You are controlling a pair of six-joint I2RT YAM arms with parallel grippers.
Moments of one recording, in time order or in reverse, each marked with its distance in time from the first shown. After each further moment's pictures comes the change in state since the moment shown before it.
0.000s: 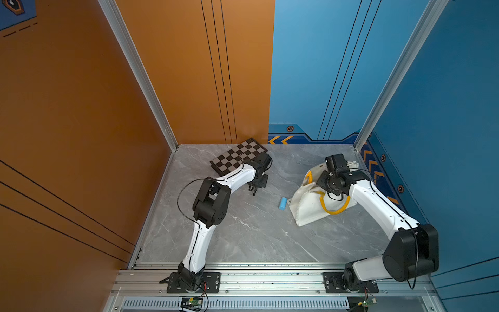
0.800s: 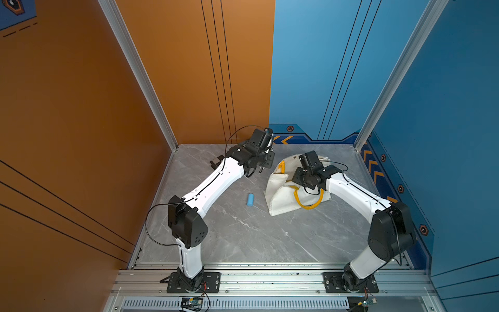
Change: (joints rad) left arm -0.117 -0.325 0.168 -0.014 0.042 0.112; right arm 0.187 0.176 0.113 0.114 -0.053 0.012
